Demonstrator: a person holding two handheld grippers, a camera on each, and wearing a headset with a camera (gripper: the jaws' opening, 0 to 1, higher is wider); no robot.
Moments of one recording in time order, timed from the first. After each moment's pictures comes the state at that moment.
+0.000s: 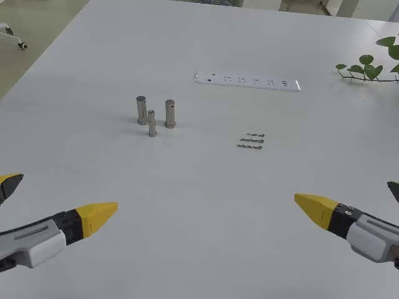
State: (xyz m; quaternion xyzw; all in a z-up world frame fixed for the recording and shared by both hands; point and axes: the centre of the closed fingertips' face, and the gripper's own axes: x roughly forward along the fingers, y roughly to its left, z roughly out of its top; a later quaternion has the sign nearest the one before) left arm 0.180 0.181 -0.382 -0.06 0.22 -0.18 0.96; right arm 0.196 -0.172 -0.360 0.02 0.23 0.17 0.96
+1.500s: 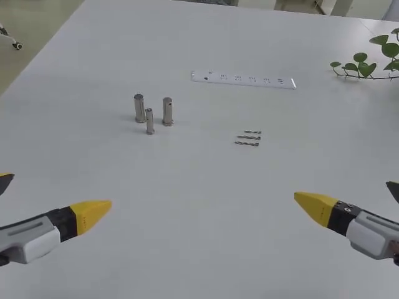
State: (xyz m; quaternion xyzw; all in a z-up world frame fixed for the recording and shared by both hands) left arm 0.180 0.189 -0.387 -0.05 0.24 -0.17 0.96; right arm 0.192 -0.174 -0.361 0.03 0.24 0.16 0.96
